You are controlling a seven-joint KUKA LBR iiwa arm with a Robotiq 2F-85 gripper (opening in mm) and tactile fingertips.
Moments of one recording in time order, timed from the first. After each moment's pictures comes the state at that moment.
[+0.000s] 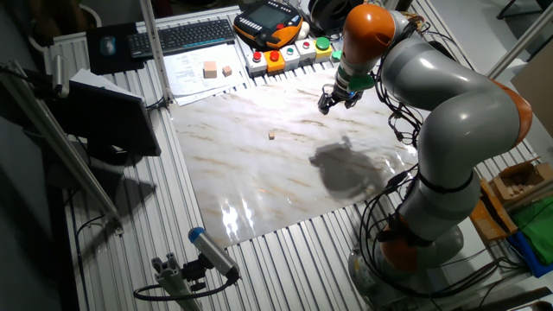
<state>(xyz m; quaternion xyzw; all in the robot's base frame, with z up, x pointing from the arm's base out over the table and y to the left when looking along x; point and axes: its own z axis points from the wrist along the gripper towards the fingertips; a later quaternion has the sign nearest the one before) 0.515 0.001 0.236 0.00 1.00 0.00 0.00</state>
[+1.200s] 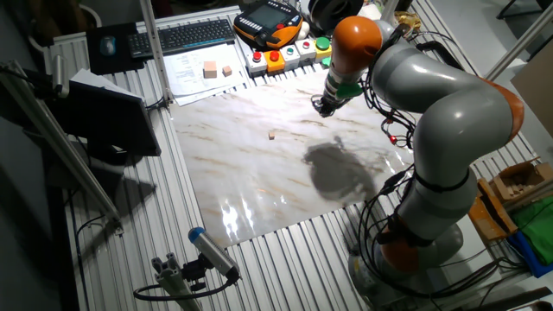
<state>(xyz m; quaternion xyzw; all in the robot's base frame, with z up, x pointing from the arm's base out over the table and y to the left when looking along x) 0.530 0.031 0.197 0.01 1.00 0.00 0.02</state>
